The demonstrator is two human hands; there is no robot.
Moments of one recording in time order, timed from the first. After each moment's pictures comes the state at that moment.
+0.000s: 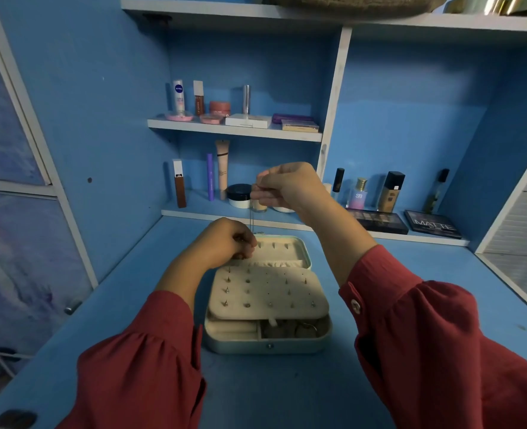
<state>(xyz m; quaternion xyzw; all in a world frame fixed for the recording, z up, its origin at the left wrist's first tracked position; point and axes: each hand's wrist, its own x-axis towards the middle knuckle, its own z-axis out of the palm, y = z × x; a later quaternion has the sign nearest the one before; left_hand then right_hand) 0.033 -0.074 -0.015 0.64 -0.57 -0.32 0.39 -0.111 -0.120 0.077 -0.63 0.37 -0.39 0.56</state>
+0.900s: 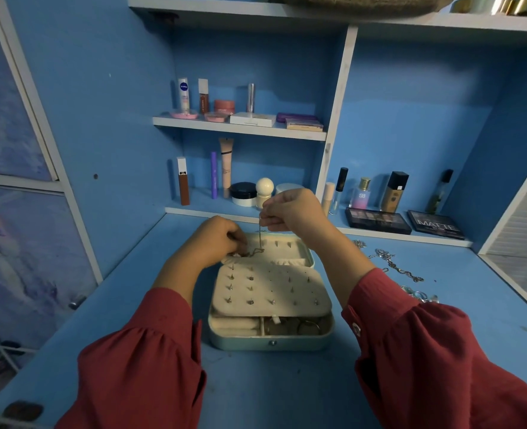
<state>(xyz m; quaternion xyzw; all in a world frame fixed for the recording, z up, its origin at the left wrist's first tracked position) 0.049 -0.074 -0.019 0.70 -0.60 -0.20 0.32 -0.112 -0.119 0.042 -0.63 0.45 -0.34 0.53</state>
